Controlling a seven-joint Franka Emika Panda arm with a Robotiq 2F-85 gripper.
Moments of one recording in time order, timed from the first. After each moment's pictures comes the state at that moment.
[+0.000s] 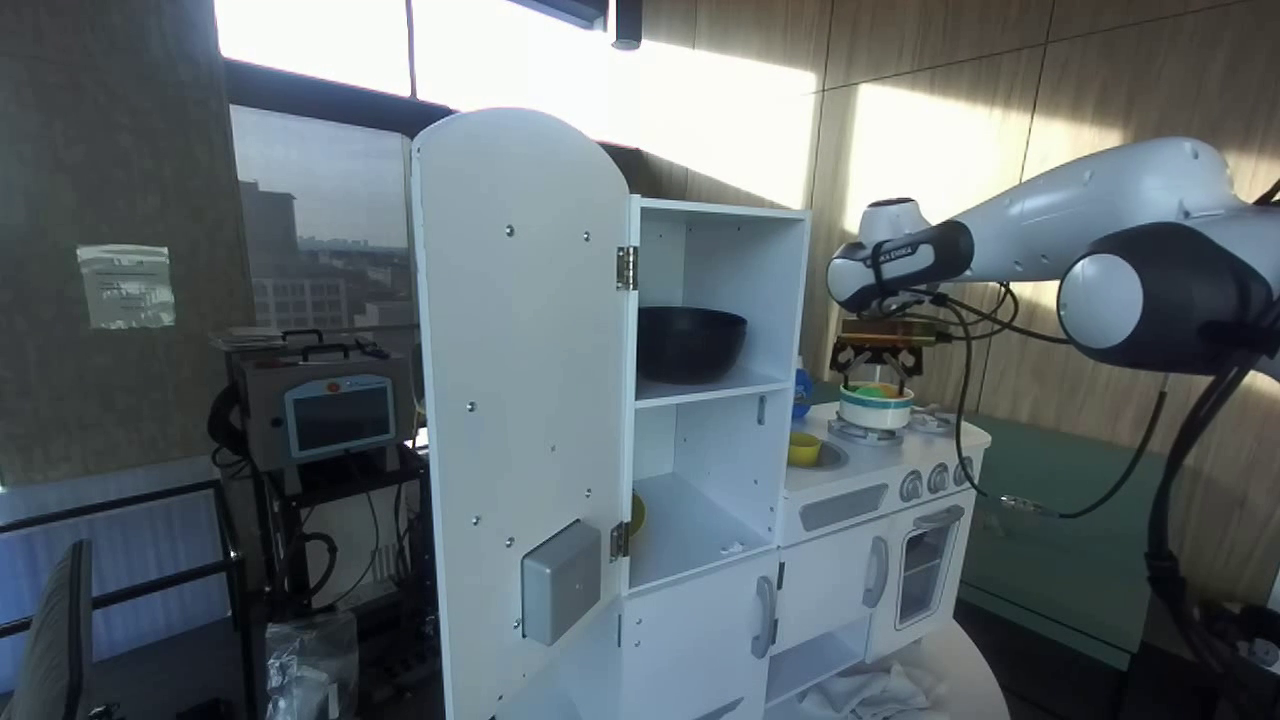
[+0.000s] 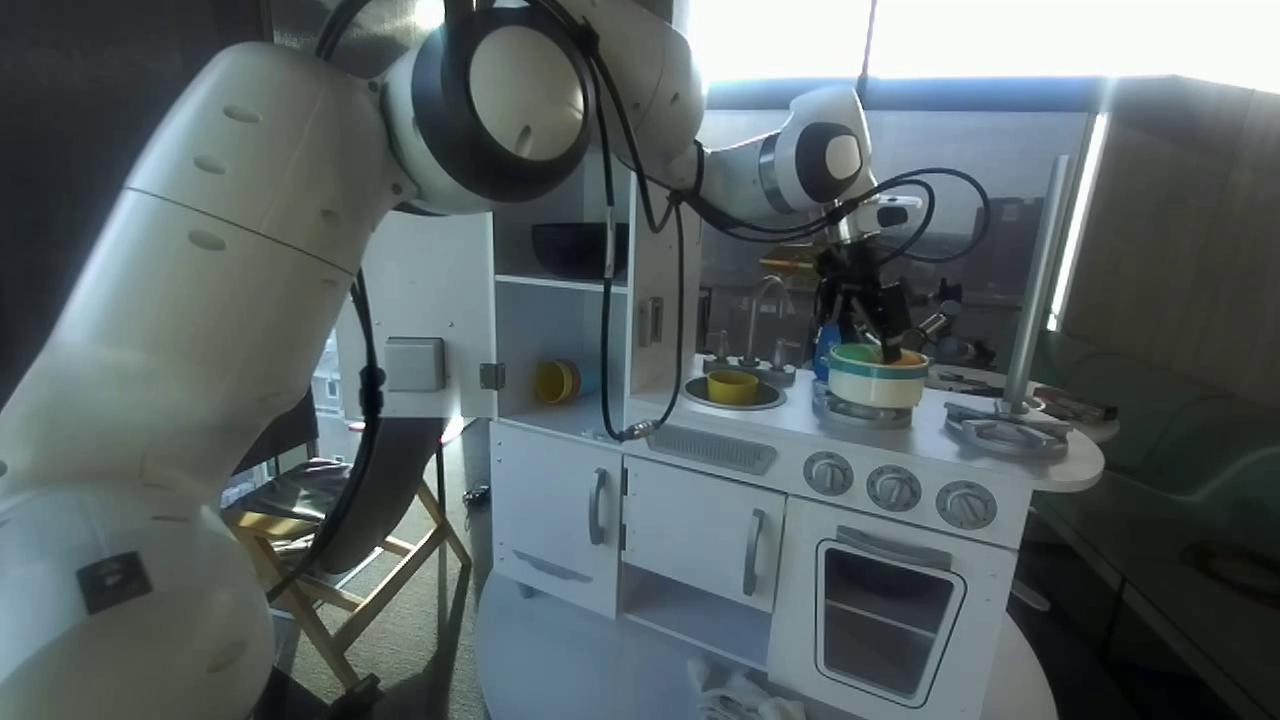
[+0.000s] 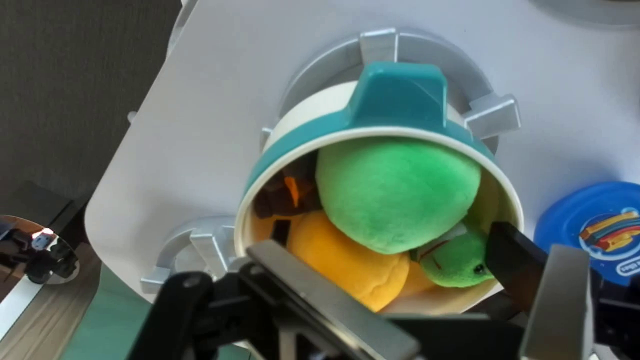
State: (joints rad) arm -0.16 0.45 -0.23 -1.30 -0.13 2.04 0.51
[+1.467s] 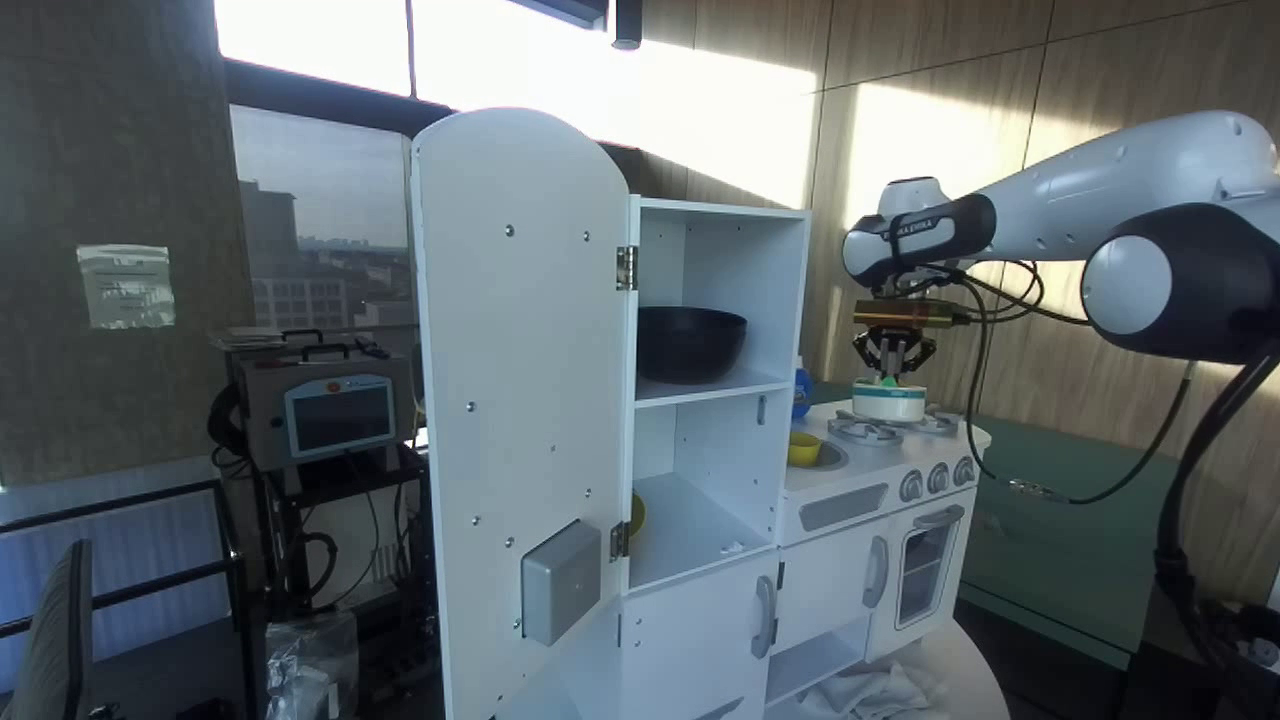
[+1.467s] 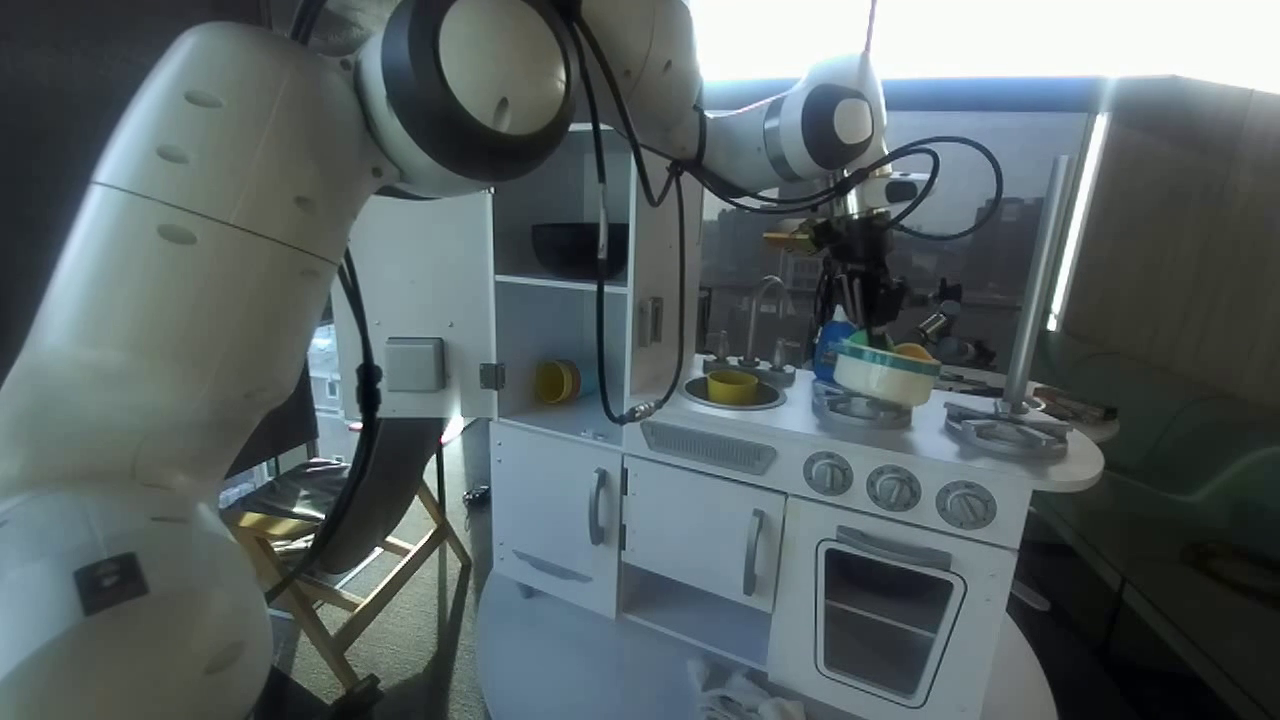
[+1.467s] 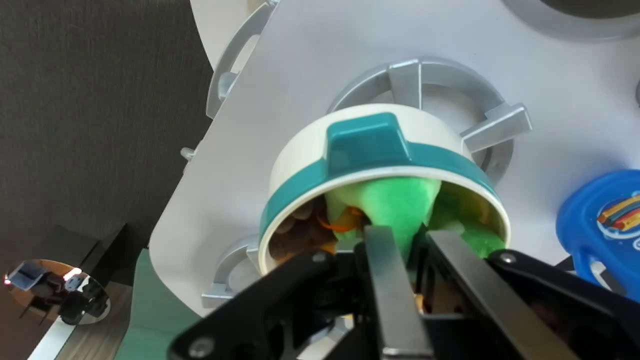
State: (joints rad) arm -0.17 0.40 -0.25 -1.30 -0.10 1.93 0.56
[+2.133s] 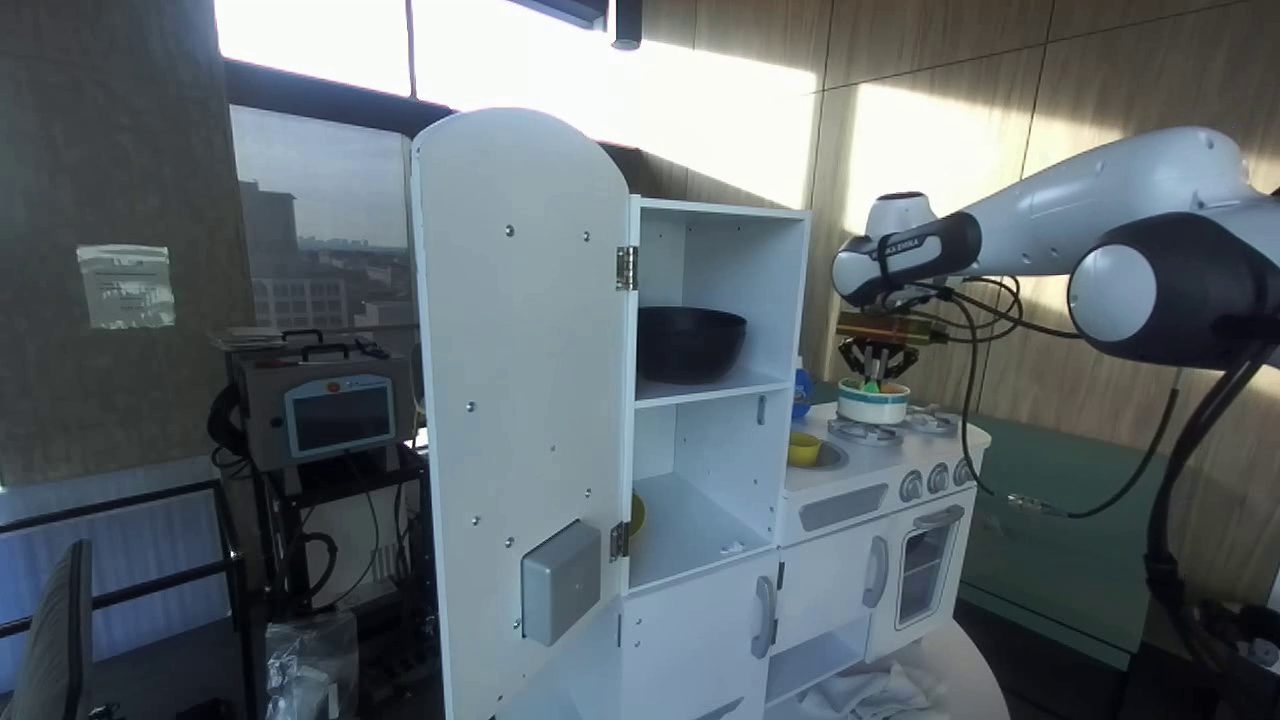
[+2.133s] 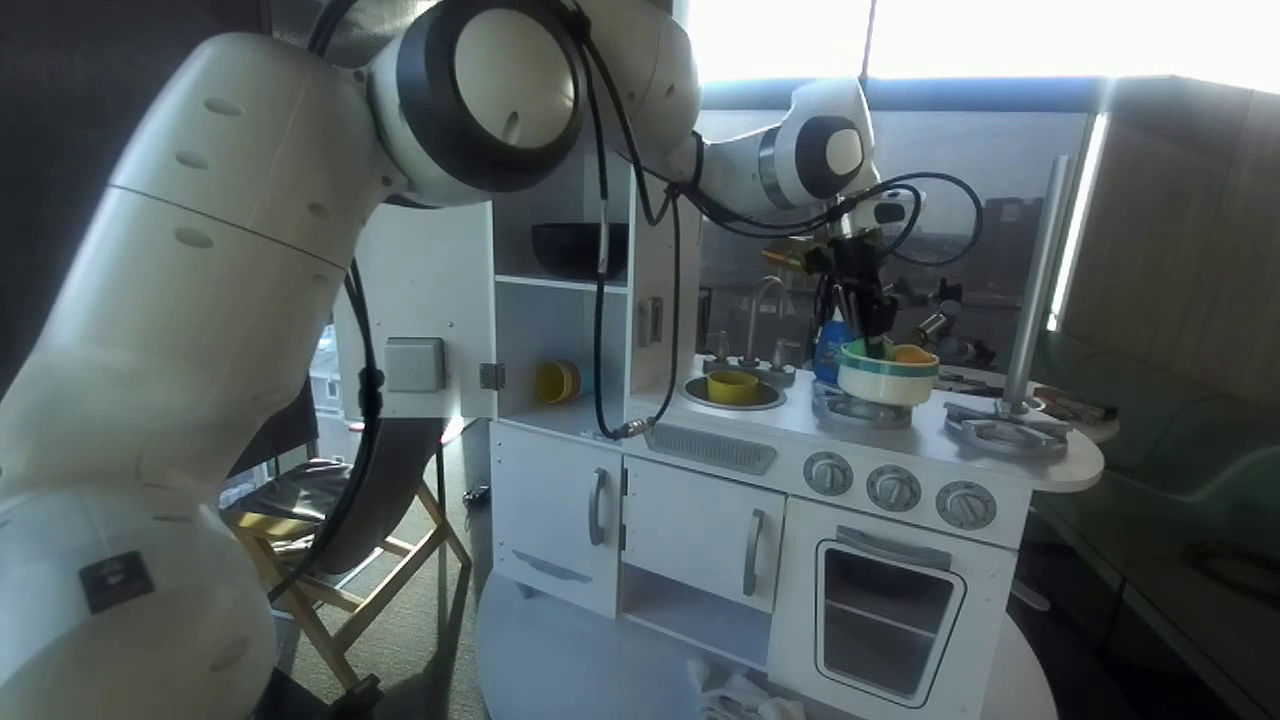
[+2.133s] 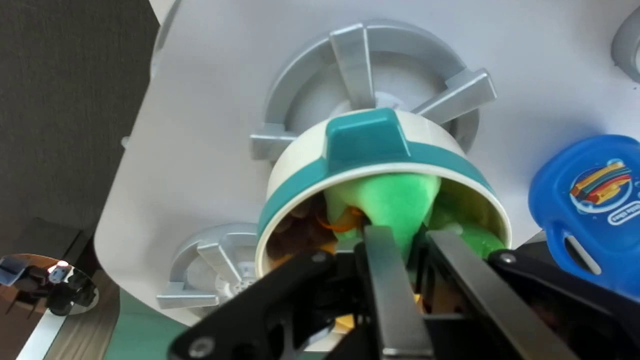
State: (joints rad) arm -0.15 0.43 -0.24 -1.33 -0.11 2.08 0.63
